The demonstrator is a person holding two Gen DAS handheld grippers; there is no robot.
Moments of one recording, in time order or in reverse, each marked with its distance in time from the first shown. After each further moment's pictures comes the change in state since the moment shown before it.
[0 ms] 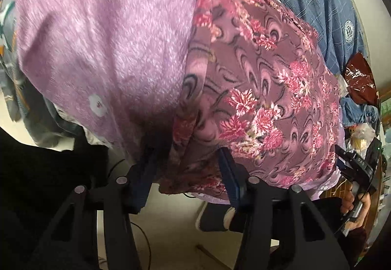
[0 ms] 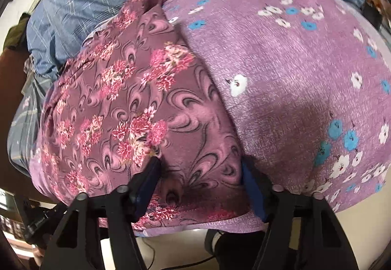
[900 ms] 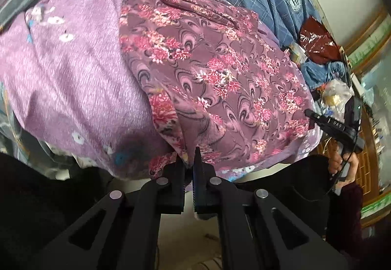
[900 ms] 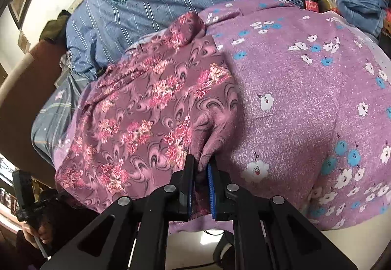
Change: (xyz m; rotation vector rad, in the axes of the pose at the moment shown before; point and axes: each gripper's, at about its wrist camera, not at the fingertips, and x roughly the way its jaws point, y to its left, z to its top) left arm -0.068 -0.039 0.000 0.276 -0.004 -0.141; right arm -0.042 0.019 -0.013 -0.116 -0.121 0.147
